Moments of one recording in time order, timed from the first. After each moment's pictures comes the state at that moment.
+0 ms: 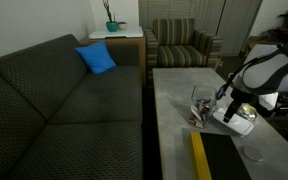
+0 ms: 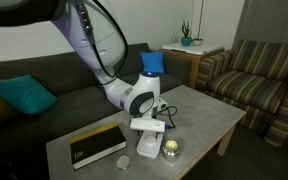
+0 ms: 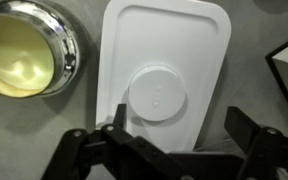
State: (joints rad) arm -0.13 1.47 0.14 -1.23 -0.18 2.74 -0.56
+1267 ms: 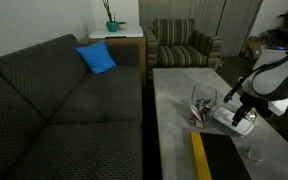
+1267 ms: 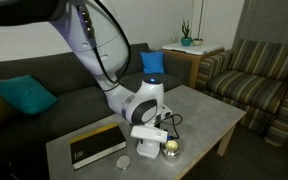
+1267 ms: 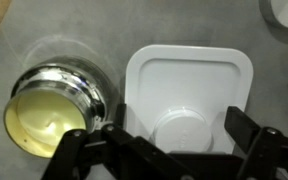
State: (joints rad) arm -0.16 1.48 0.10 -1.27 -0.18 2.78 -0.49
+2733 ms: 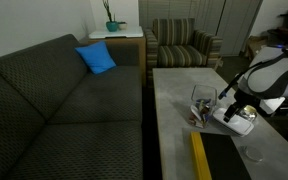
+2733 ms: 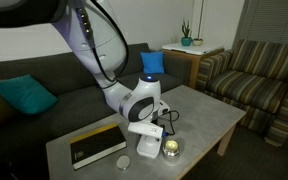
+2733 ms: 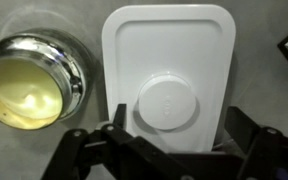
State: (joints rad) arm -0.16 1.48 0.14 -1.27 -0.17 2.84 -0.43
